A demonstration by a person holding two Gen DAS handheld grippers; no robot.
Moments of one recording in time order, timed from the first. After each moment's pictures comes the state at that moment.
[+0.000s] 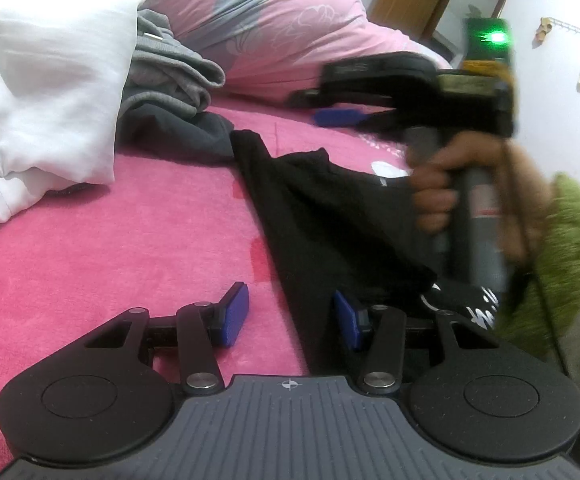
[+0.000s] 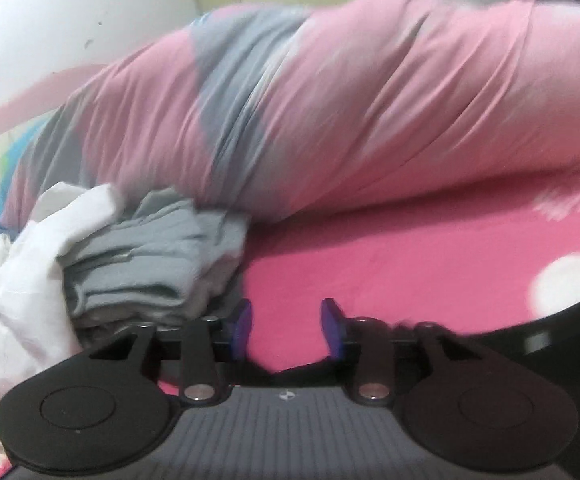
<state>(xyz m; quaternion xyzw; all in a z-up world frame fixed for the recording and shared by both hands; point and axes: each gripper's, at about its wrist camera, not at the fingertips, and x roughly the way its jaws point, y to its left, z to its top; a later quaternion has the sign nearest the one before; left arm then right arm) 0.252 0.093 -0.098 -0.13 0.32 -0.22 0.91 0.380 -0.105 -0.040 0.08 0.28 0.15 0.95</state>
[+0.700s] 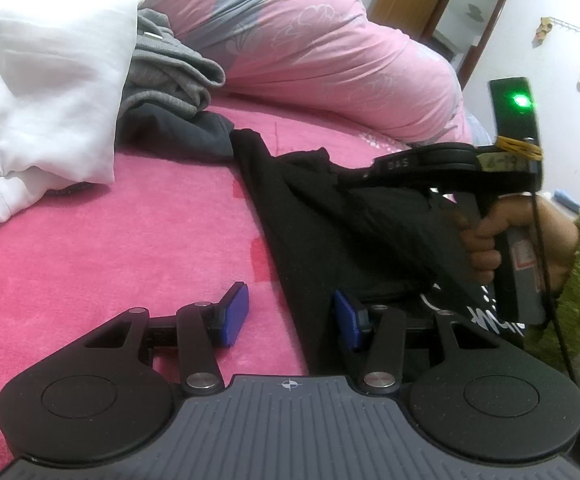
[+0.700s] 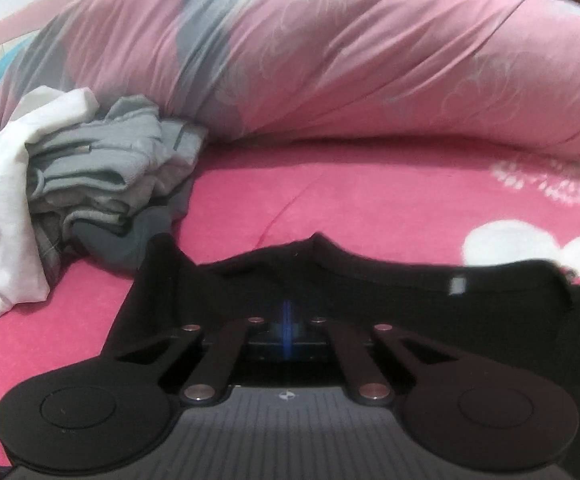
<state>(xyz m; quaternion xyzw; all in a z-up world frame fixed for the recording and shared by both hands) 0.251 0.093 -0.098 -0.13 0.32 -0.22 0.91 0.359 -0.137 -0.067 -0.01 0.34 0.13 0.93</state>
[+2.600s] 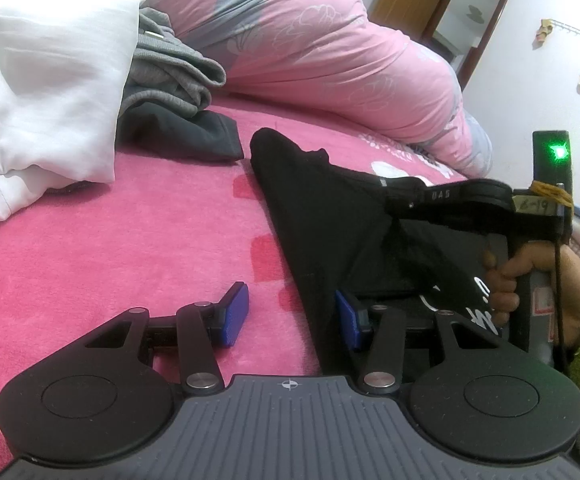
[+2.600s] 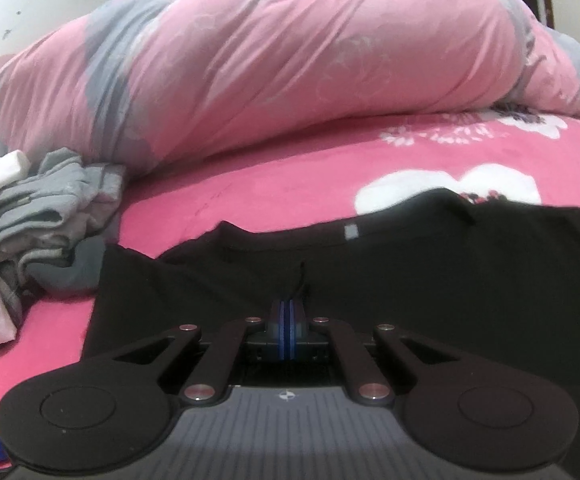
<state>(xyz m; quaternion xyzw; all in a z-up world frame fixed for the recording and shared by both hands) 0.253 0.094 -0.099 -0.13 0.32 -0.22 0.91 0.324 -0.180 -0.080 0.09 0.33 0.01 0.94</state>
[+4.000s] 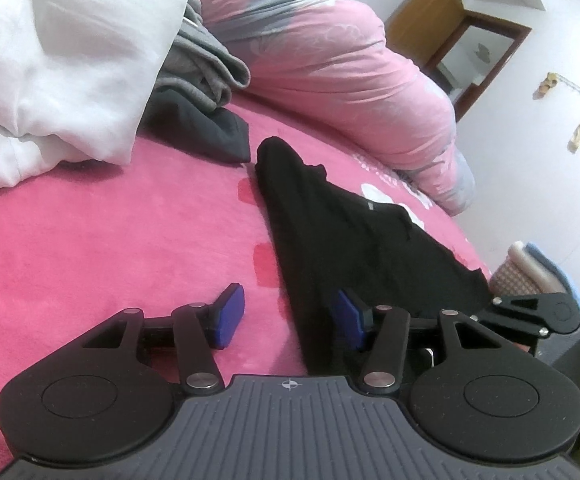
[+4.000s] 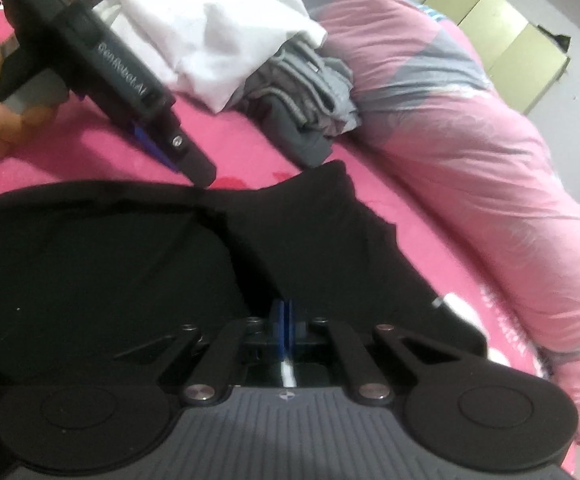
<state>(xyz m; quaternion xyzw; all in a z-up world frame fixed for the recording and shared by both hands) 0.255 0.121 -0.098 -0.23 0.33 -0.24 0.89 0.190 -0.102 -0.075 -0.36 0.27 0.23 0.87</state>
